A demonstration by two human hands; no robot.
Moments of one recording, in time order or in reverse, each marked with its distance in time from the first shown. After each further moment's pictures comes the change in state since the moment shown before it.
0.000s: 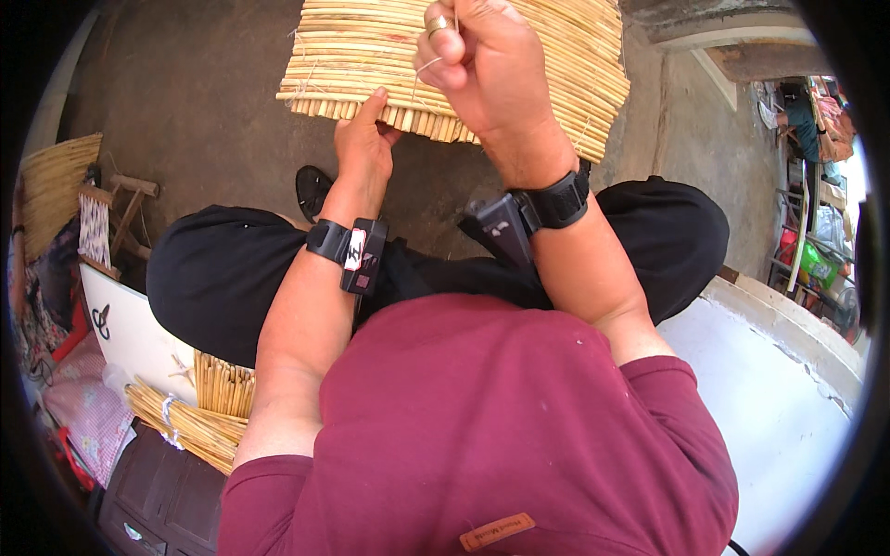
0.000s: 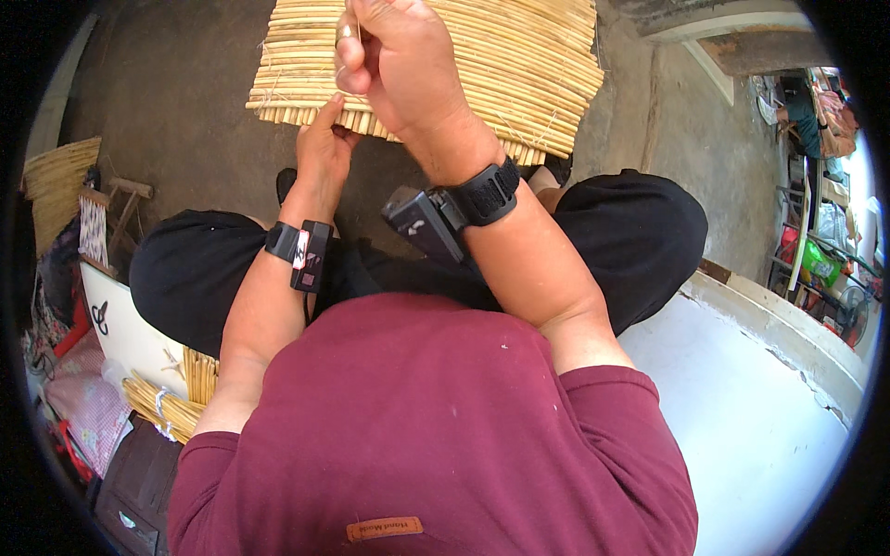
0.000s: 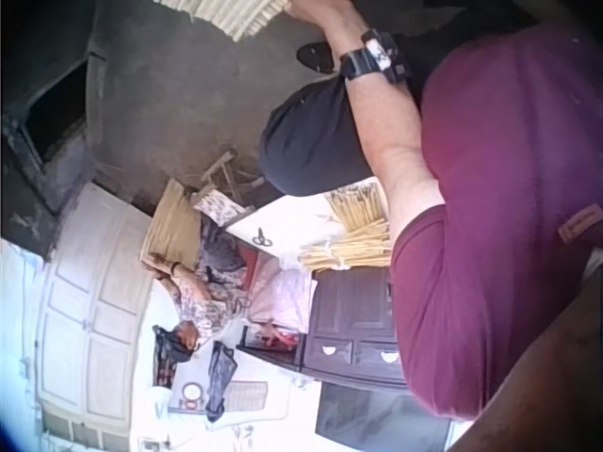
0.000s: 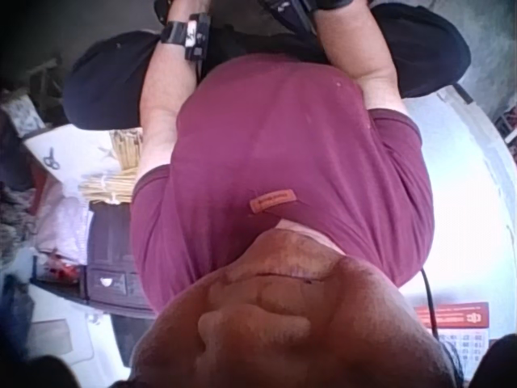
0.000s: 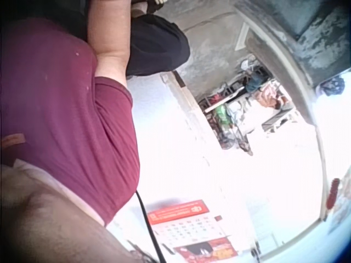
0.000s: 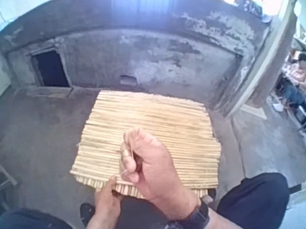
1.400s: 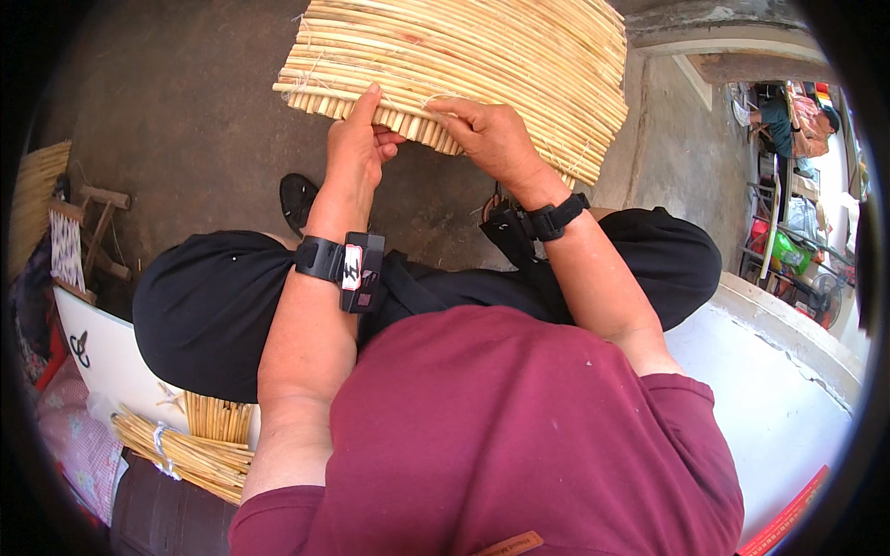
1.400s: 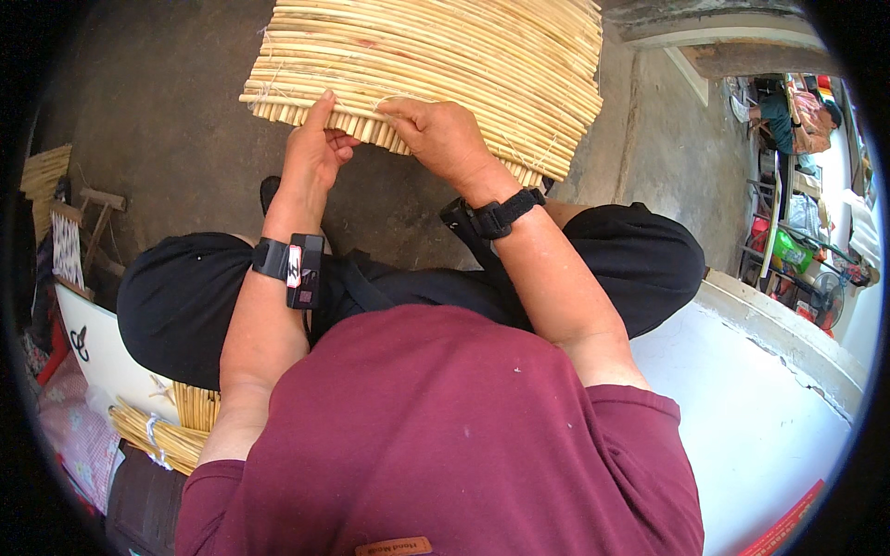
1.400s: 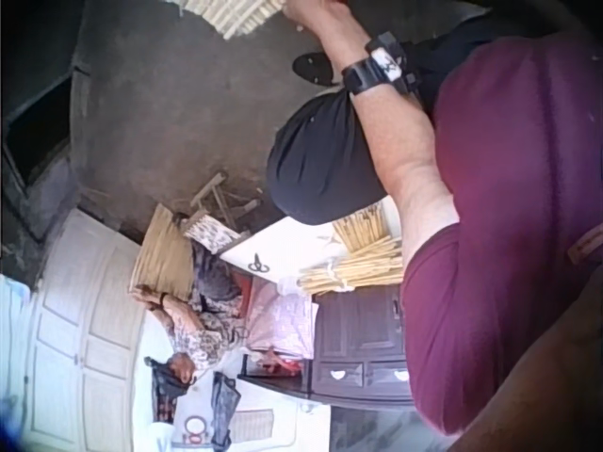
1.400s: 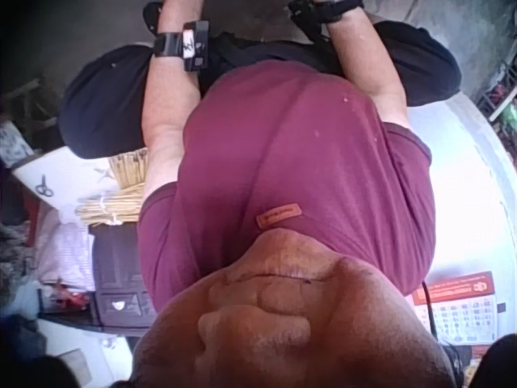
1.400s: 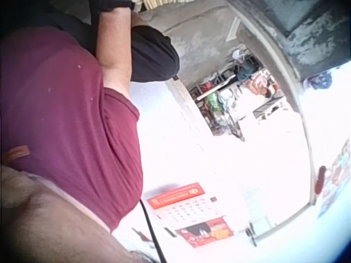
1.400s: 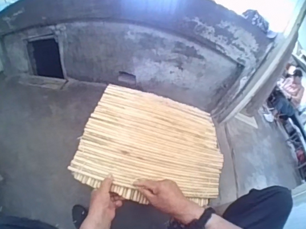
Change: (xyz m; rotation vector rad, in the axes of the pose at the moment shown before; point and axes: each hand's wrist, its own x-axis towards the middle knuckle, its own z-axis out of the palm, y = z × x) left_hand 0.017 0.025 -0.018 0.274 0.048 -0.284; right_hand -0.023 0.060 -0.091 -1.684 0.035 -0.066
